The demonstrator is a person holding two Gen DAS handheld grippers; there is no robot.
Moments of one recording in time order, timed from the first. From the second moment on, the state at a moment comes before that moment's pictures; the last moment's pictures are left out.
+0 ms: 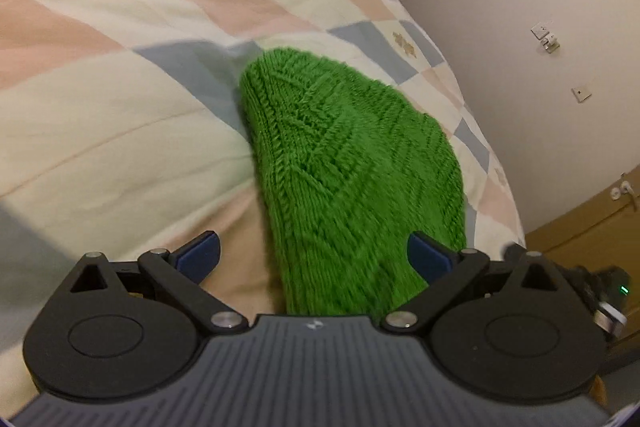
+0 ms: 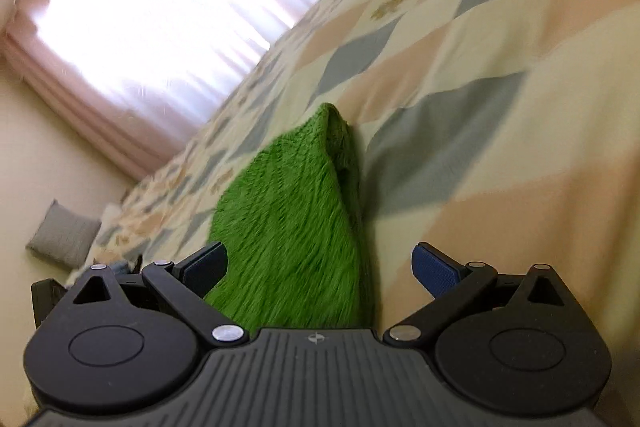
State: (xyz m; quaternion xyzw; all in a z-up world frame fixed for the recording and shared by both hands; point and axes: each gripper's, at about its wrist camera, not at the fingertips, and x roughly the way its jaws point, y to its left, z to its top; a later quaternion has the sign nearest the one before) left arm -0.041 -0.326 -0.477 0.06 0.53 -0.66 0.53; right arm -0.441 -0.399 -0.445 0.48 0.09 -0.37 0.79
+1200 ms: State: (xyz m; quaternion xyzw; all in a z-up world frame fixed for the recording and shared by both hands) left arm -0.039 -0.390 -0.488 0.09 0.65 -0.62 0.43; right arm -0.378 -0.510 -0.490 0.67 0.23 -0.20 0.68
